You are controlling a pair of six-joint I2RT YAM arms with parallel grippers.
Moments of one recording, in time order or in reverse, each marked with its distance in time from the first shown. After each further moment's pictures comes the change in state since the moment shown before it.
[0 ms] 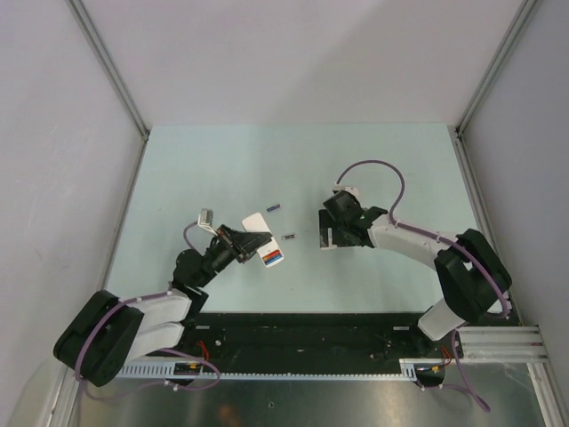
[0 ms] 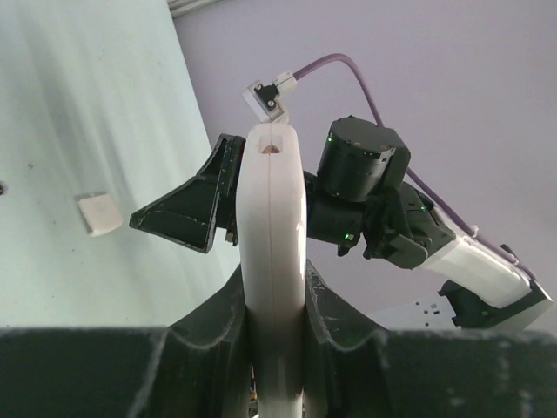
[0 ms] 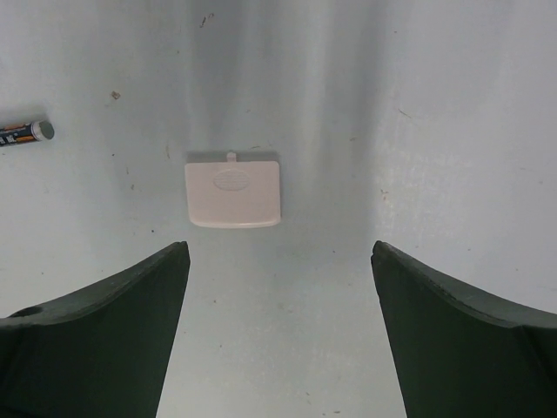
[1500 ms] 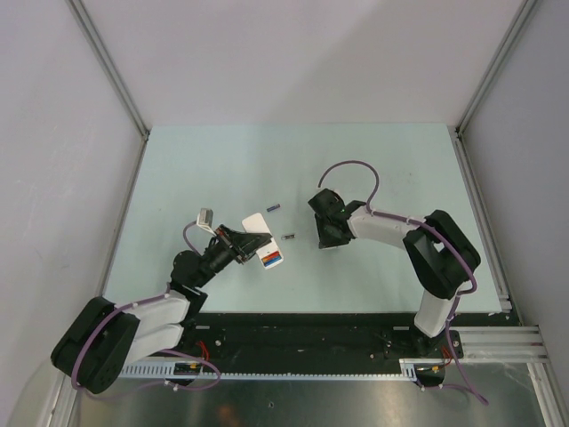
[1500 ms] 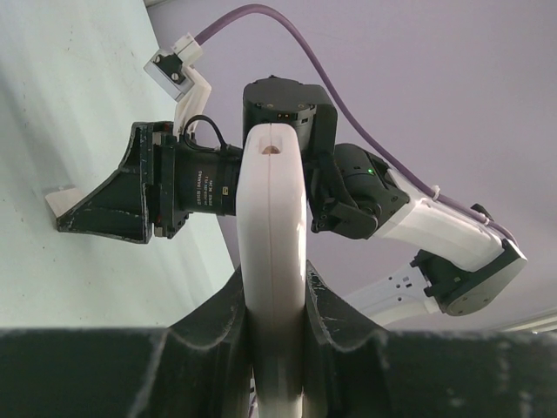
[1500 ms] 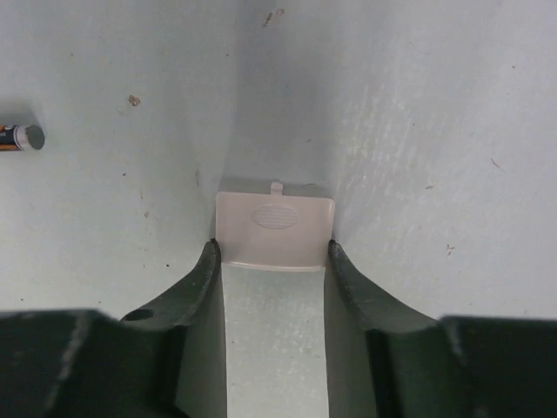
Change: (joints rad) left arm 0.008 -0.033 0.000 -0.011 0.051 -0.032; right arm 0.024 0.233 0.142 -0.032 -0.058 -0.084
